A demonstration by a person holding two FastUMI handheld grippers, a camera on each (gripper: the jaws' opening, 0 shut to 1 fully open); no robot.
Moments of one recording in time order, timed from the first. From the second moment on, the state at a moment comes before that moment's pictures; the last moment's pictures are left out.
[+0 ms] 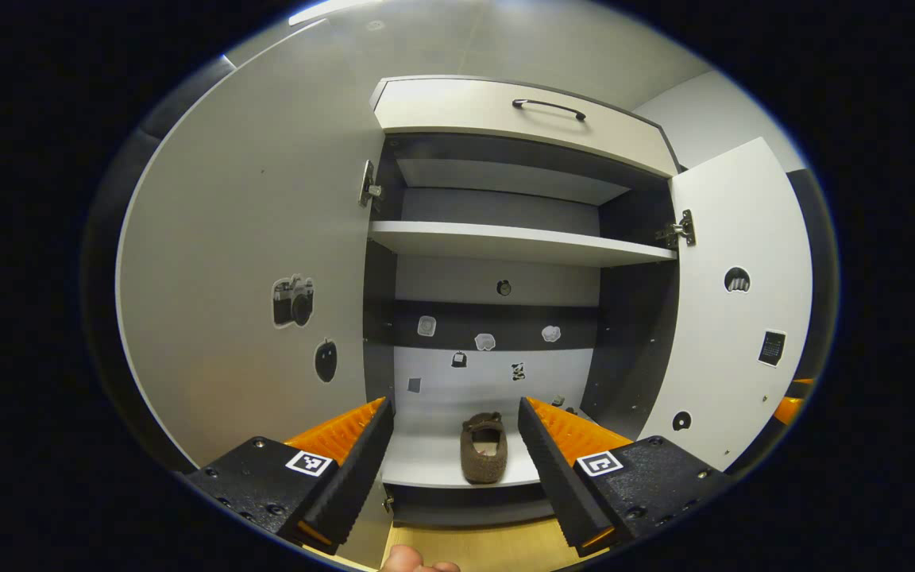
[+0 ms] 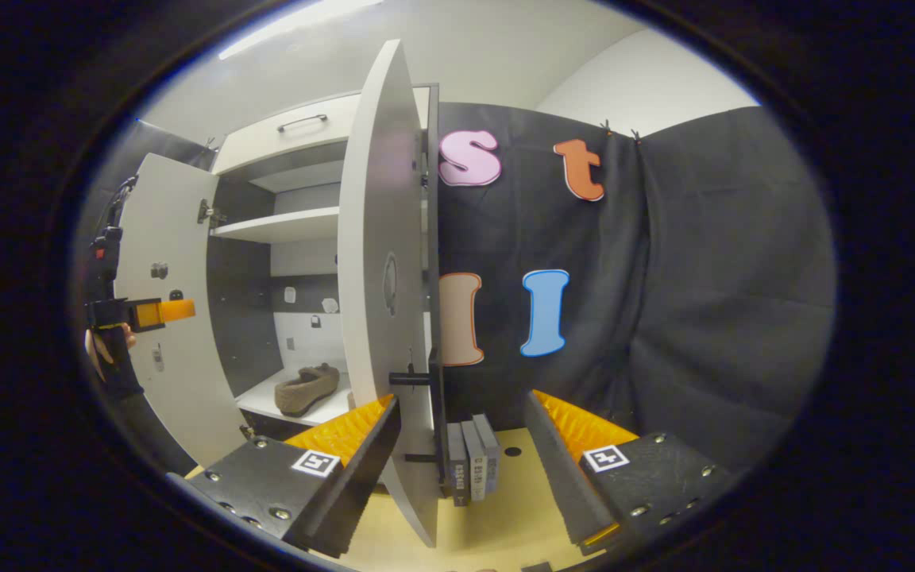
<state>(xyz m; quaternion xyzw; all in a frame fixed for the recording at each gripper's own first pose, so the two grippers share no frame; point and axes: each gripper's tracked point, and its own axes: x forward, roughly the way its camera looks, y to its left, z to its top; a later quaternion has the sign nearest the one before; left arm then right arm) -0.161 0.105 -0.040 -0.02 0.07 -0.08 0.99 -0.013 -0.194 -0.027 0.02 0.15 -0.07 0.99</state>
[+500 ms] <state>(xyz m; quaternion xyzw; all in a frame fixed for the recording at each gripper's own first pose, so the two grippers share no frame) -0.188 0.131 -0.041 -0.02 0.07 -0.05 1.00 0.020 -0.114 -0.039 0.04 0.15 0.04 0.99</state>
